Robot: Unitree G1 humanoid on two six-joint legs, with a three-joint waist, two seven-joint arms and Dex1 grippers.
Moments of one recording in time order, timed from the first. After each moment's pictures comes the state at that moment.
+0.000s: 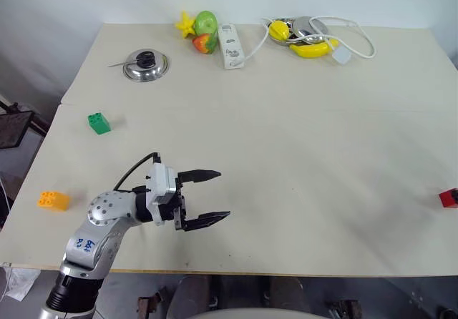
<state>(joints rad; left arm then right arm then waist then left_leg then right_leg) -0.07 0.56 -0.02 -0.39 -0.54 0.24 -0.97 0.18 -1.06 -0.70 0.24 0.62 0.70 0.60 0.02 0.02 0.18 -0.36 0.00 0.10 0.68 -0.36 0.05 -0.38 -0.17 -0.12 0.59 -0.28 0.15</state>
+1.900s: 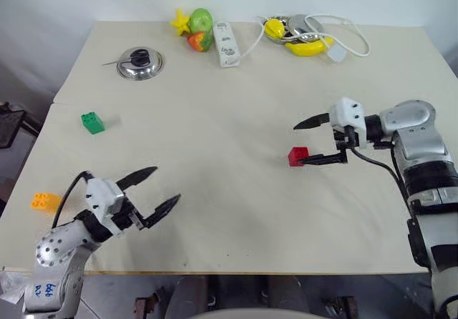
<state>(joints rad) 0.26 0.46 0.35 -0.38 -0.49 0.06 -0.72 -0.80 -0.74 0.11 0.57 0.34 -0.11 1.54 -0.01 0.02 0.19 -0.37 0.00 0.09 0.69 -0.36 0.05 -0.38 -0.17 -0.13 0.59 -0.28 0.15</state>
